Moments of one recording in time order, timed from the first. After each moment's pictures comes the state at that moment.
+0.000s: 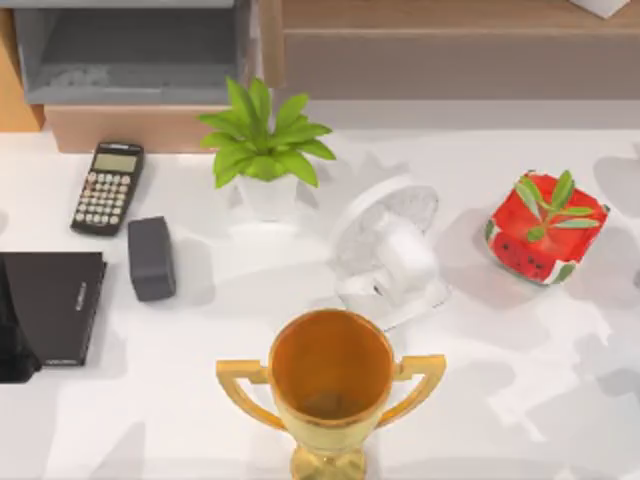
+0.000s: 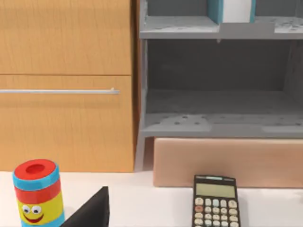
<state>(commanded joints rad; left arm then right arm) 0.00 0.00 0.00 0.00 0.00 0.00 0.11 1.29 0.83 -0.95 0.05 -0.30</state>
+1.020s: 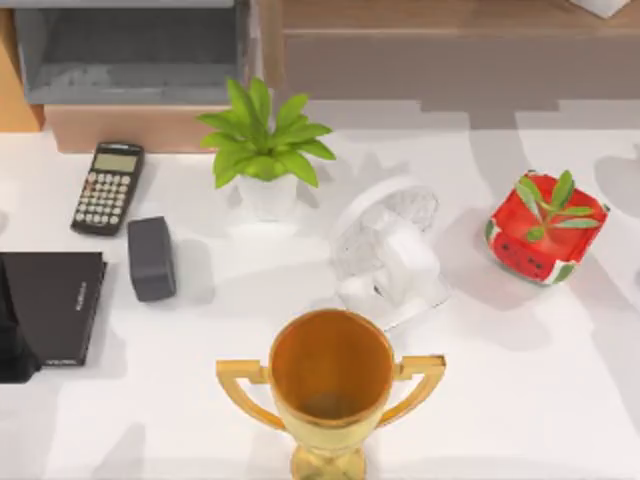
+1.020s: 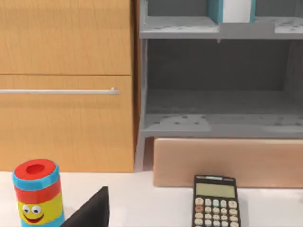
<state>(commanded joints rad) 0.00 0.00 0.00 0.00 0.00 0.00 0.37 1.57 1.46 0.10 0.39 0.01</state>
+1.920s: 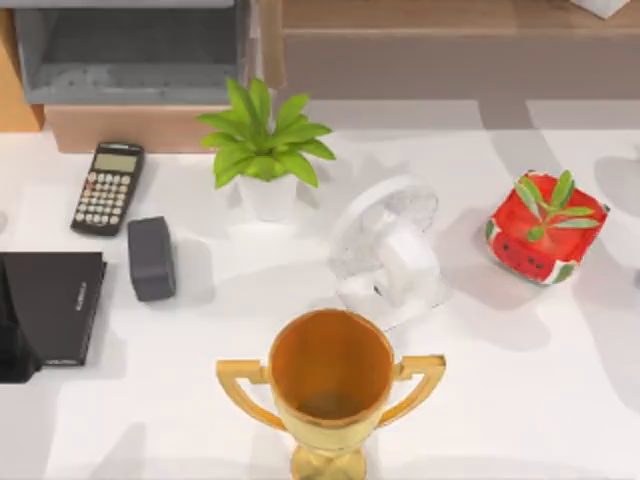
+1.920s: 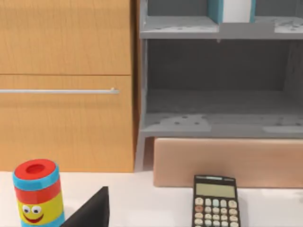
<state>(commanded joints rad) 0.00 0.00 0.00 0.00 0.00 0.00 0.26 1.78 1.77 0.11 0.30 0.00</state>
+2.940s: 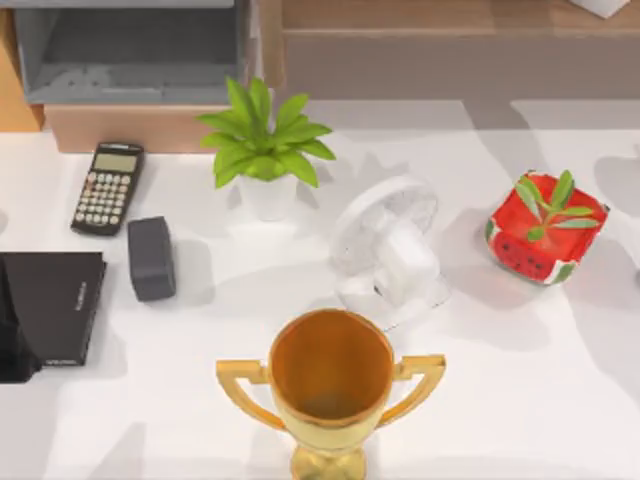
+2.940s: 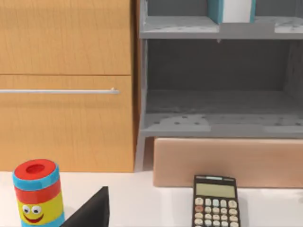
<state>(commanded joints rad) 0.00 0.00 0.00 0.00 0.00 0.00 0.28 1.95 1.91 0.03 0.31 0.01</state>
